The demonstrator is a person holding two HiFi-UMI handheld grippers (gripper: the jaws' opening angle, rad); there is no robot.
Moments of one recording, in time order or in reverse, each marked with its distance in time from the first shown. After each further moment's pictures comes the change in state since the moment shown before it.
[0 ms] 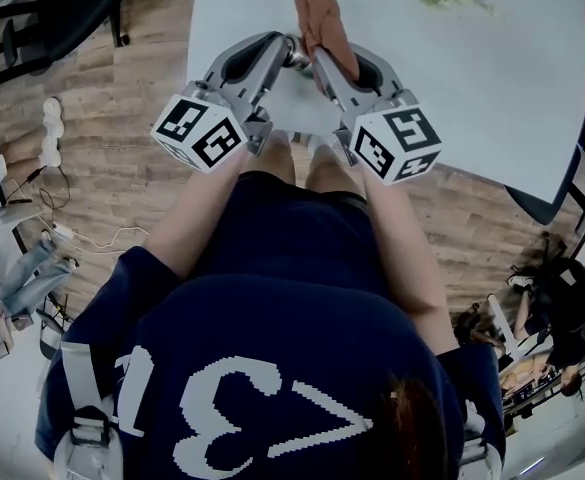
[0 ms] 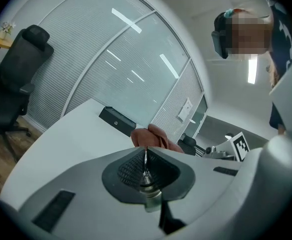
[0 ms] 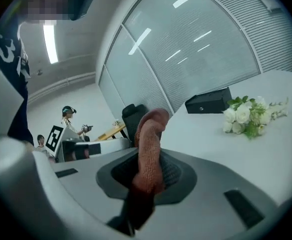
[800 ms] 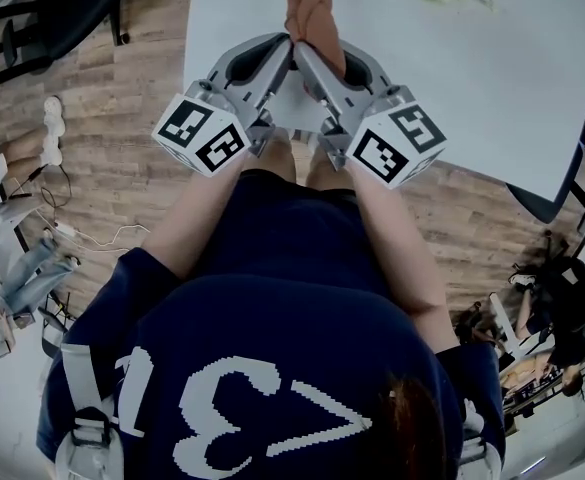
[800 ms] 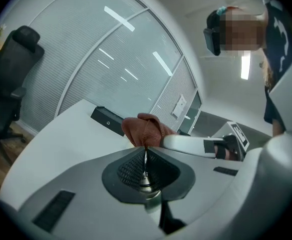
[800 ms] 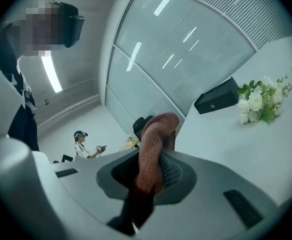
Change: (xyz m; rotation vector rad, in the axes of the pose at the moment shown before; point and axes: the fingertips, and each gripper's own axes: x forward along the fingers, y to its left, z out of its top) left arm 0.004 -0.019 0.000 0.043 0.018 -0.046; right arm 0.001 0.030 0.028 0.182 -0.130 0.149
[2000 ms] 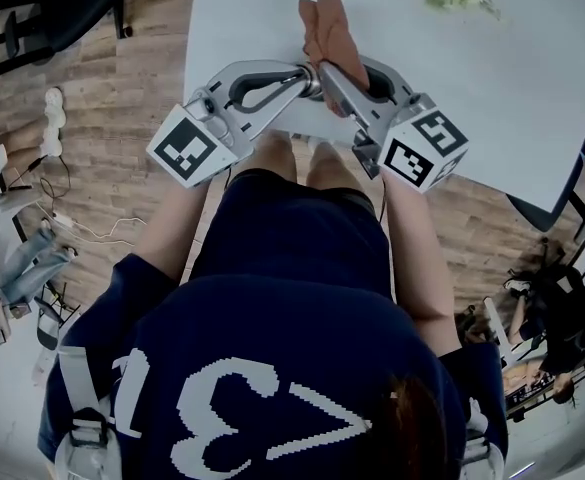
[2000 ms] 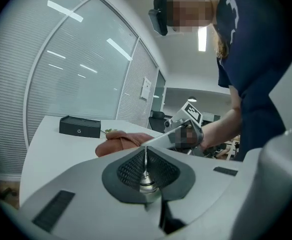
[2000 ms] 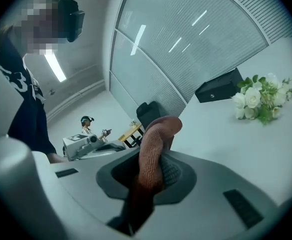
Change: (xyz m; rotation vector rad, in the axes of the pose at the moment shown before) left arm -0.011 -0.050 -0.019 0.404 0.201 -0.280; right arm -0.026 -0.024 -0.019 -0.038 0.190 0.075
